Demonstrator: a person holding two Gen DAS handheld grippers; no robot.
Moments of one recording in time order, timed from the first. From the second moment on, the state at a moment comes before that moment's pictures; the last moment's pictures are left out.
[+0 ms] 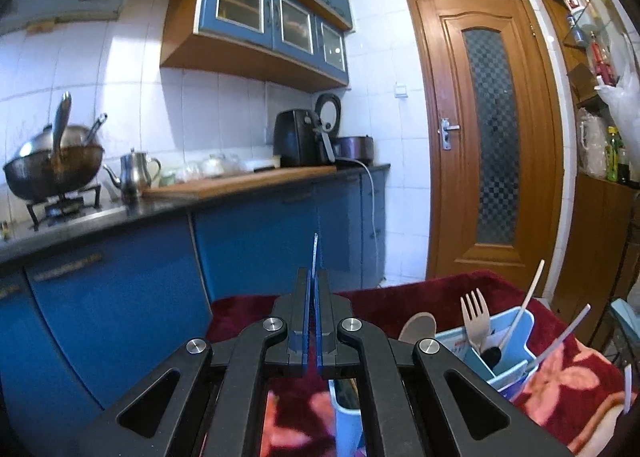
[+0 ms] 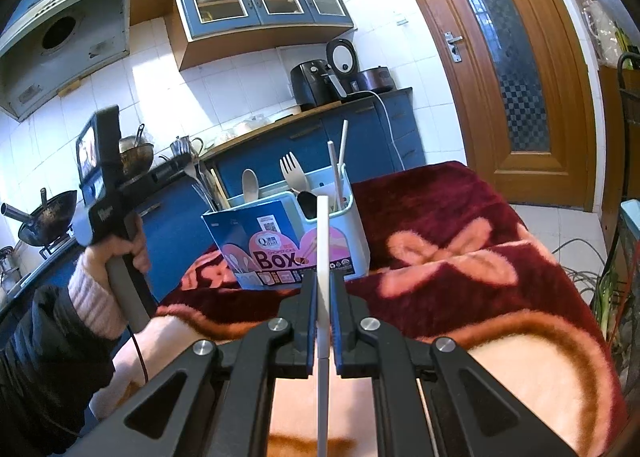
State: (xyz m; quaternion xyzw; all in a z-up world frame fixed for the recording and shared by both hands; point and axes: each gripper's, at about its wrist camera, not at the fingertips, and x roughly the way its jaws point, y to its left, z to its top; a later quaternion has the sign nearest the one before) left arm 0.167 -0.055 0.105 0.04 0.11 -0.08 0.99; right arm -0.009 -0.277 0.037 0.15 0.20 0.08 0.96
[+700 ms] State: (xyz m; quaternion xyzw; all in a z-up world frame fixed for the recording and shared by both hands) left arm 0.135 -0.040 0.085 -0.01 0.16 -0.13 0.98; right arm 0.019 -0.267 0.069 0.11 0.17 0.08 0.98
